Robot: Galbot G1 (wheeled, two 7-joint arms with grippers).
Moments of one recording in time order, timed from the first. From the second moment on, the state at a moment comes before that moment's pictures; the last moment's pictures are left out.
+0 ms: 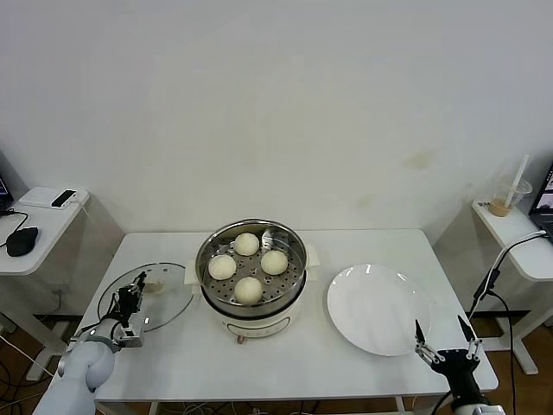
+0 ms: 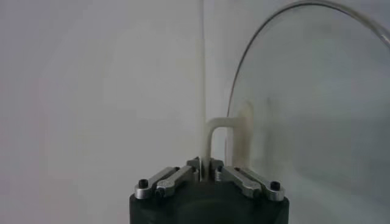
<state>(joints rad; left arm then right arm) 1.05 -1.03 -0.48 -1.26 1.04 -0.13 -0.11 -1.72 1.38 0.82 1.99 0.12 0.18 -0.11</state>
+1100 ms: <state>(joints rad) 1.44 -1.03 -0.75 -2.05 1.08 0.18 0.04 -1.68 1.33 0.71 1.98 0.05 0.18 -0.12</state>
